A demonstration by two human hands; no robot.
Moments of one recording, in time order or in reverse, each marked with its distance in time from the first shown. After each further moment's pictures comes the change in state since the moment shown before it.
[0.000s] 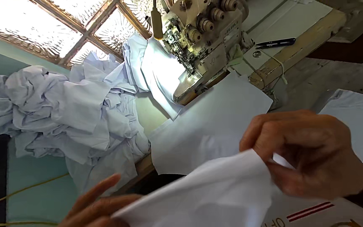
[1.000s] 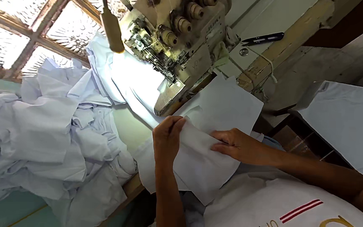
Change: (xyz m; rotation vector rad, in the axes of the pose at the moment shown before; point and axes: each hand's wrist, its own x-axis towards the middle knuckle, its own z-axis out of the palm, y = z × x) left_hand 0.134 -0.147 0.146 -0.173 0.349 -0.448; right_hand -0.022 0.103 0.000 -0.050 -0.158 0.783
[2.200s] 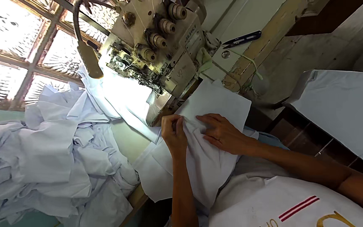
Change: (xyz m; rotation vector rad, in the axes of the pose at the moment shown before) left_hand 0.011 -0.047 0.059 0.044 0.223 0.171; right_hand 0.023 0.060 0.005 -0.498 0.349 -0.352
